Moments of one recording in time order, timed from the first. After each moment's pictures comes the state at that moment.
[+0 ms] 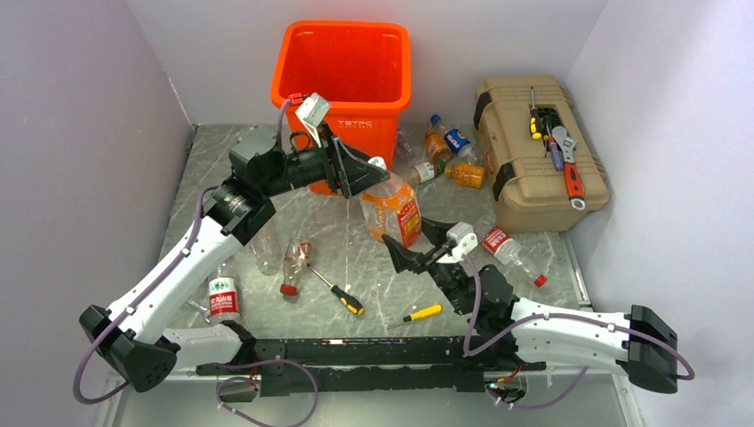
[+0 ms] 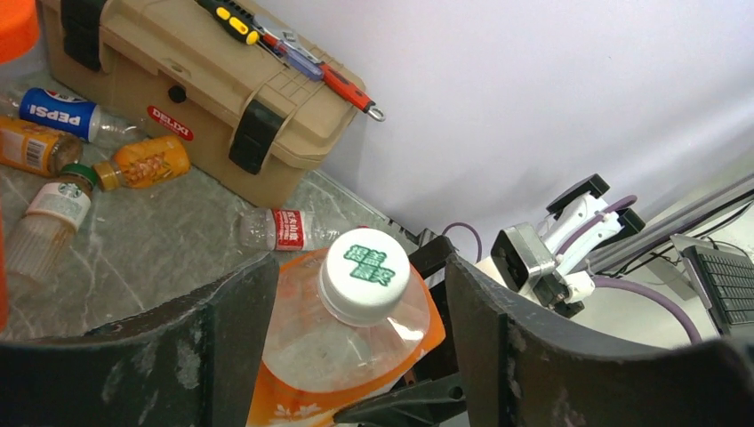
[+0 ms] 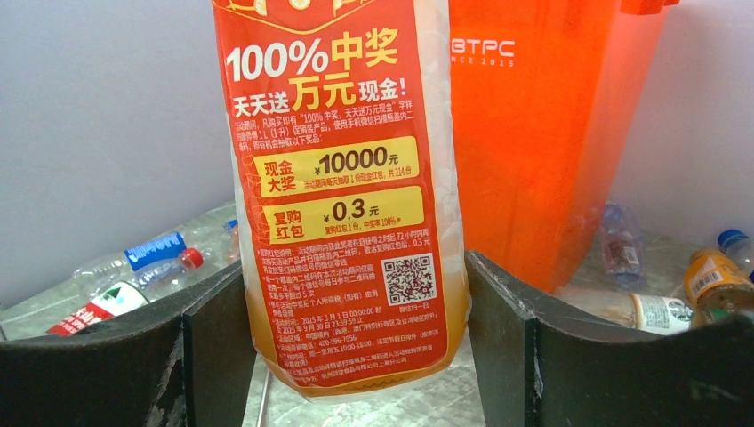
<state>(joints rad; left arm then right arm) -0.63 1.19 1.33 -0.06 0.56 -0.56 1.17 0.80 0.31 0.89 0.47 -0.09</state>
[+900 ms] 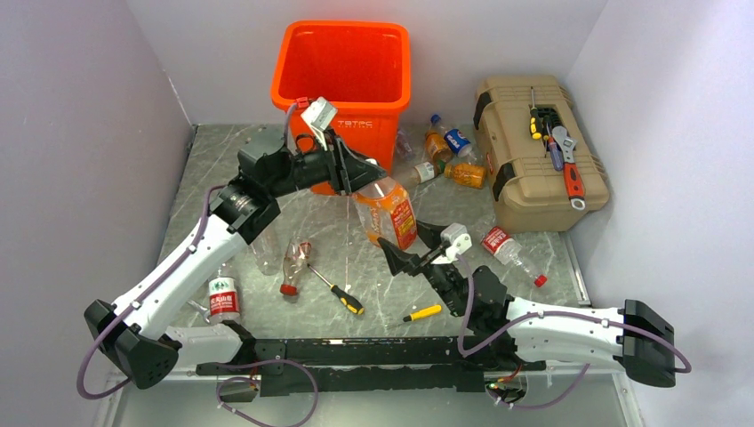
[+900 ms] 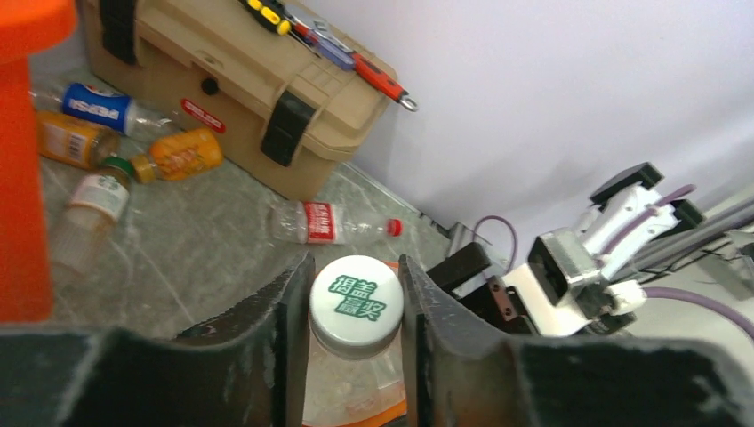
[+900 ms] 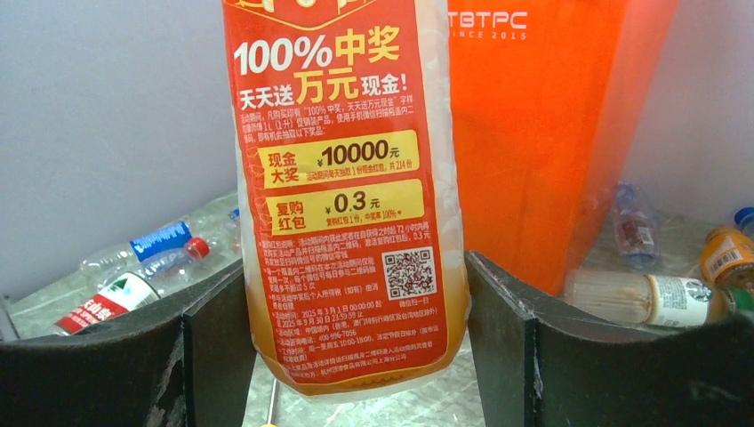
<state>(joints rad) -0.63 1.22 1.30 -0.06 0.54 -0.51 1.20 0.85 0.31 0.91 0.50 -0.07</state>
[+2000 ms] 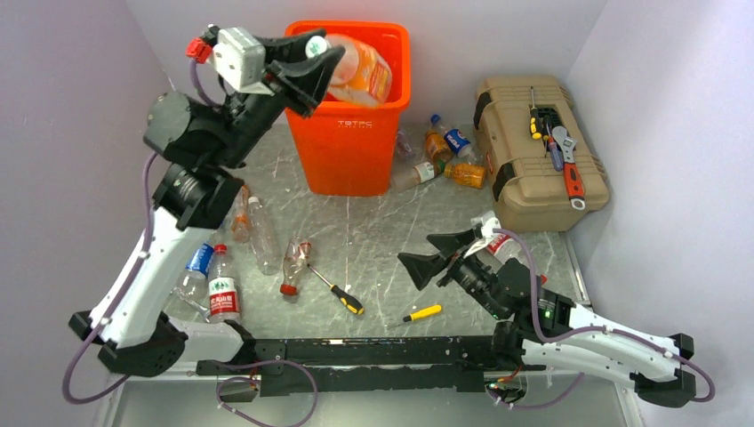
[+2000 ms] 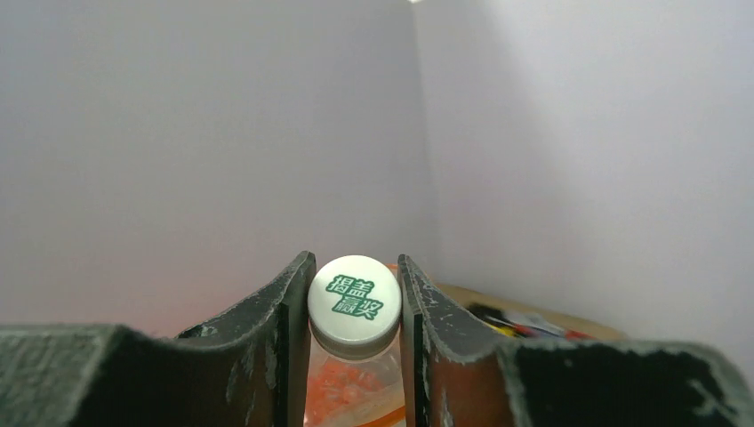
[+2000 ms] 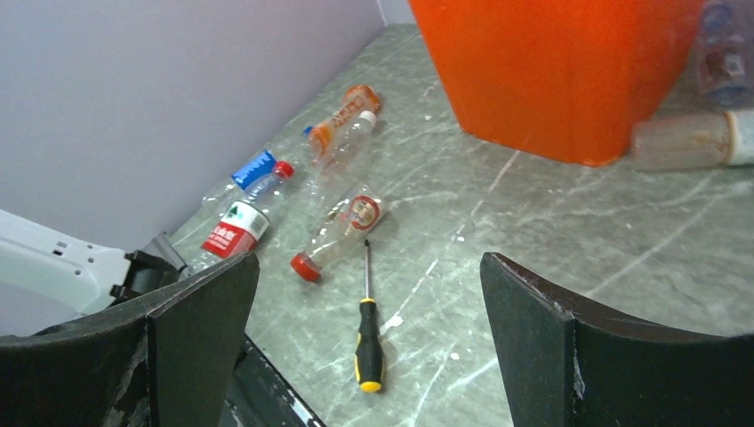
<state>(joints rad) -0.67 1.28 1.83 -0.02 0.18 0.00 1.20 0.52 0.58 -0.04 0.45 0.39</state>
